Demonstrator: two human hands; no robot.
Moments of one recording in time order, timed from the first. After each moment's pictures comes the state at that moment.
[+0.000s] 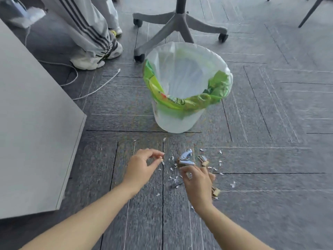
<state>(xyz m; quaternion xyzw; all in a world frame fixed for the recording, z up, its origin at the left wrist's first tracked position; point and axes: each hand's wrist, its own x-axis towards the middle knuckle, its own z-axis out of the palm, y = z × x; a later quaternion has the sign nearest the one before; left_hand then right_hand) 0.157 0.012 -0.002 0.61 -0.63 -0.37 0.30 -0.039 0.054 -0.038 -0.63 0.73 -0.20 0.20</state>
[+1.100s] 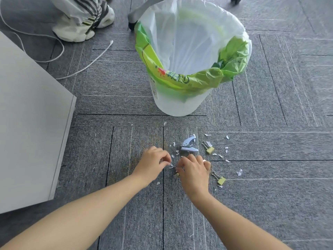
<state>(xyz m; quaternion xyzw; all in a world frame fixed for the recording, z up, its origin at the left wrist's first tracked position) 0.132 0.011 -0.086 0.58 -0.72 -0.36 0.12 -0.028 0.048 -0.075 -0.66 0.73 0.02 0.18</state>
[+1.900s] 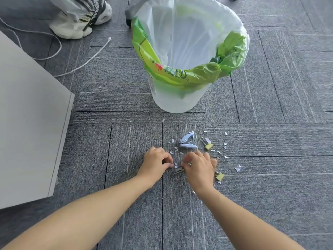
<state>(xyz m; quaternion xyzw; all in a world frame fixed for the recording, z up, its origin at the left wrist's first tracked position) 0.115 0.025 -0.090 0.62 -0.68 -0.38 0.11 -0.046 0.045 -0.077 -0.61 0.77 -0.01 0.20</state>
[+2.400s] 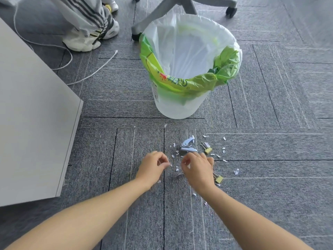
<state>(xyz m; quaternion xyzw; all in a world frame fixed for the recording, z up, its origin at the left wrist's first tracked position) 0.128 0.032 -0.058 0.64 -0.62 -0.43 0.14 -0.042 0.042 -0.045 -0.67 0.71 -0.05 0.22</state>
